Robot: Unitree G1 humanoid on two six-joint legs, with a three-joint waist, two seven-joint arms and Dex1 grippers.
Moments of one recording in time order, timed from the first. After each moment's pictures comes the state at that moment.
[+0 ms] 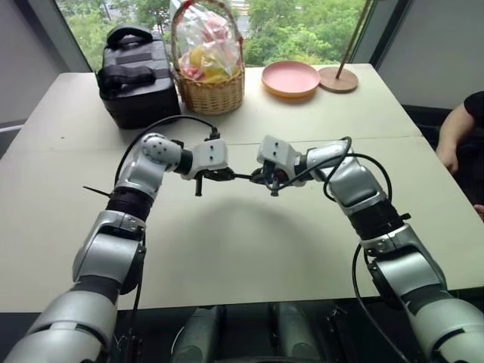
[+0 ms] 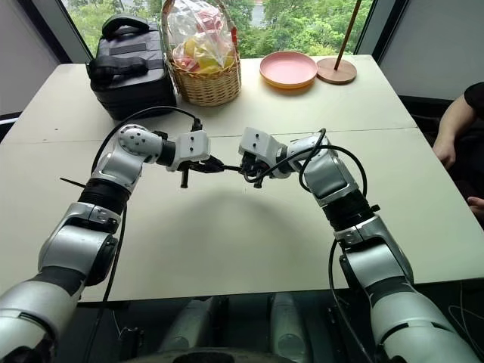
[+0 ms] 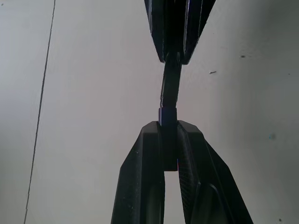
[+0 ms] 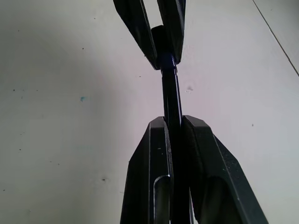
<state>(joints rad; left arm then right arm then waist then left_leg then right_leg) -0.98 0.39 -0.24 0.72 0.27 -0.21 -1.29 -0.87 -0.42 0.36 0.24 -0.11 0.52 1.10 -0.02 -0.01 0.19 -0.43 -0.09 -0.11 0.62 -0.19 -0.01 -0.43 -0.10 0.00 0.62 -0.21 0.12</state>
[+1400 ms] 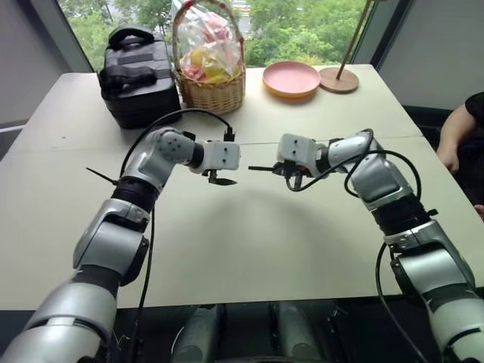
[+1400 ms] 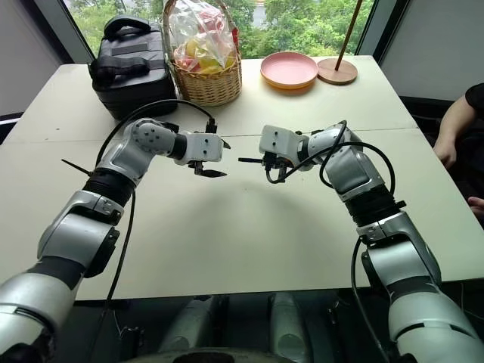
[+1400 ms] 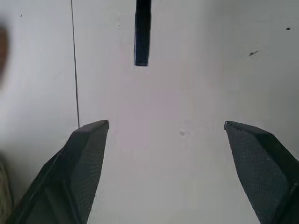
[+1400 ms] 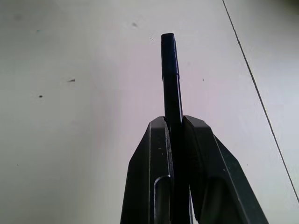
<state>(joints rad) -1.05 0.44 -0.32 0.80 0.32 -0.31 -1.09 -0.88 -0.62 0.29 0.33 -0.15 0.35 1.06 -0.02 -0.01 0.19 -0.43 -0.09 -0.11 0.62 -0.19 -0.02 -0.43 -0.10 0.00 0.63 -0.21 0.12</state>
